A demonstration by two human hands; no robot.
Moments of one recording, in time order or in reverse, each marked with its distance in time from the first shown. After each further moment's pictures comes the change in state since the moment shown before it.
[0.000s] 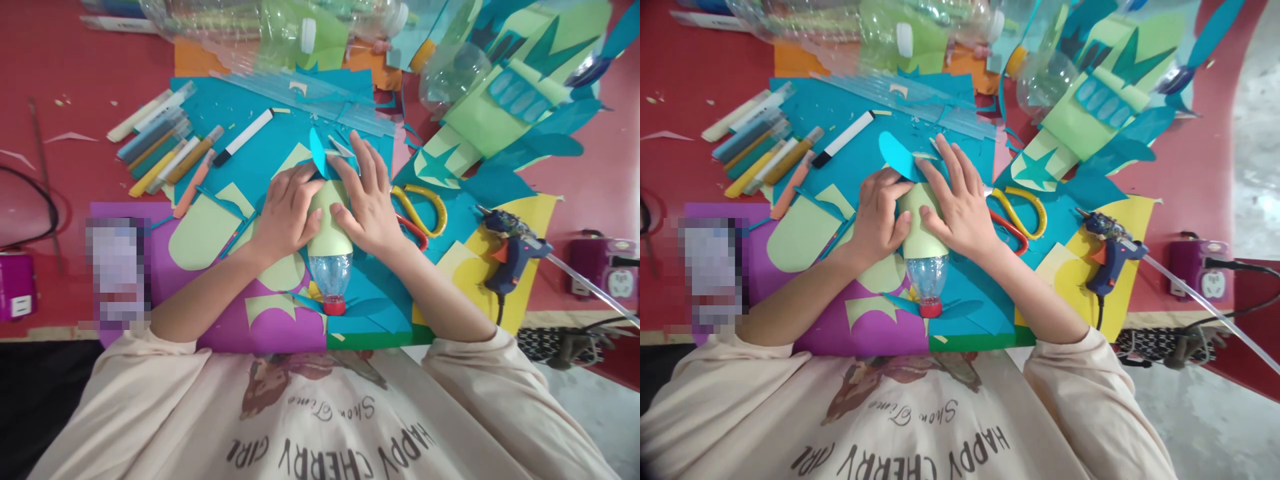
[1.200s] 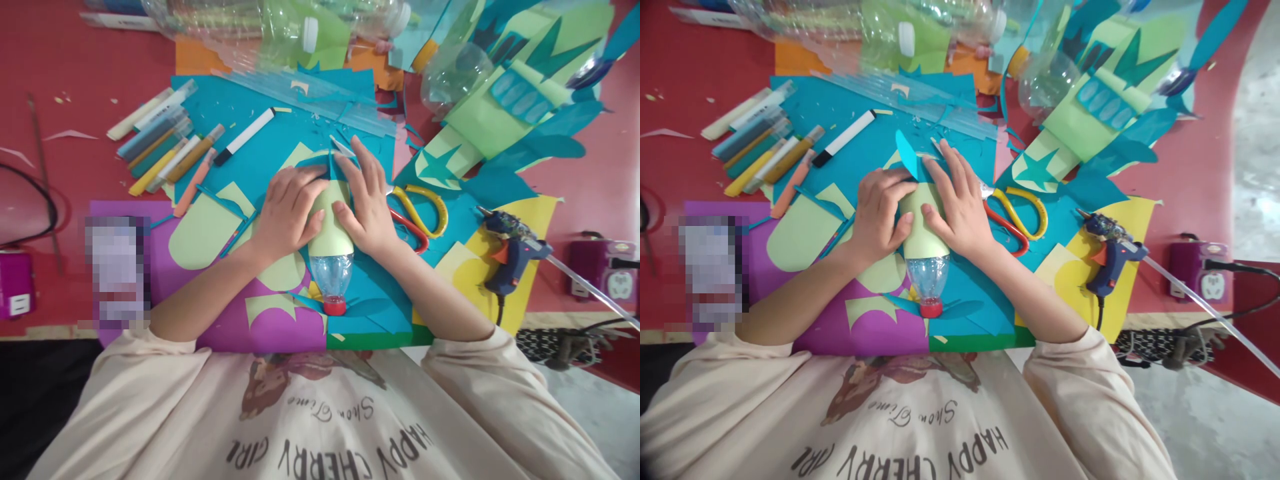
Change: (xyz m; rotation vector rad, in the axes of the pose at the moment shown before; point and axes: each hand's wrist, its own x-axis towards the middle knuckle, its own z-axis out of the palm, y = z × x) left_hand 0.001 0.000 -0.004 -0.031 -0.034 0.012; right_hand -0.003 0.000 0.007 0.022 -0.017 0.052
